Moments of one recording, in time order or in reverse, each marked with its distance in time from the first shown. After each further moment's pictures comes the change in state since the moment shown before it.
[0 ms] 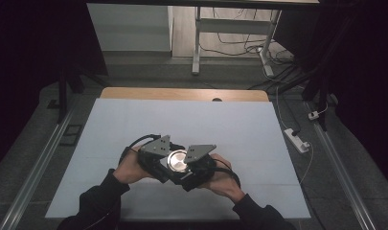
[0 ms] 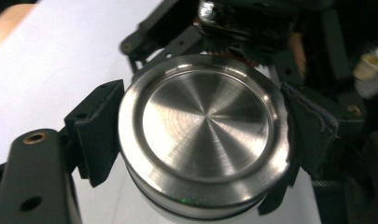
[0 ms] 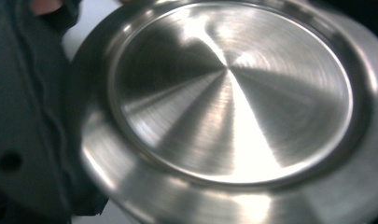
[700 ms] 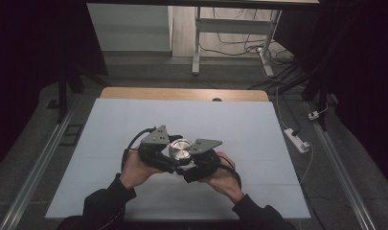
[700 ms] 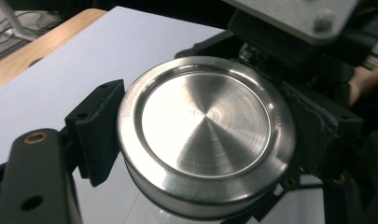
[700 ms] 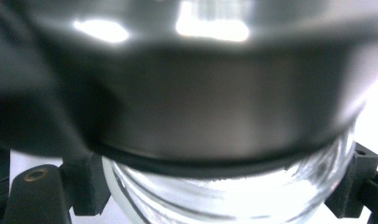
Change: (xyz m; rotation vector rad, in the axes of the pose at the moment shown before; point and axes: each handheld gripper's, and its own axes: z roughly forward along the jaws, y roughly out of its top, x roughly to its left) left arm 0.000 0.009 -0.006 -0.100 0.146 -0.209; right arm -0.012 -0.003 -0.004 -0.024 -0.126 0.116
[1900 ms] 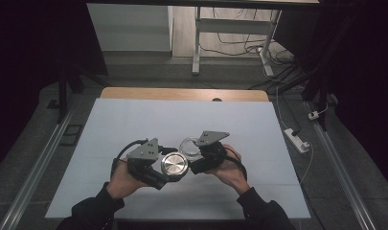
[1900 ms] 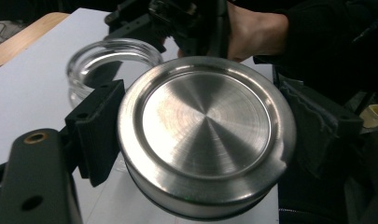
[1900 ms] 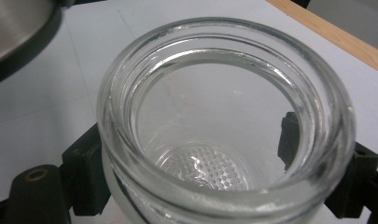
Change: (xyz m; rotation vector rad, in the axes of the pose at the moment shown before) left arm -0.025 -0.016 -0.025 -0.001 -0.094 0.074; right arm -0.028 0.002 -0.008 -0.003 -0.015 -0.012
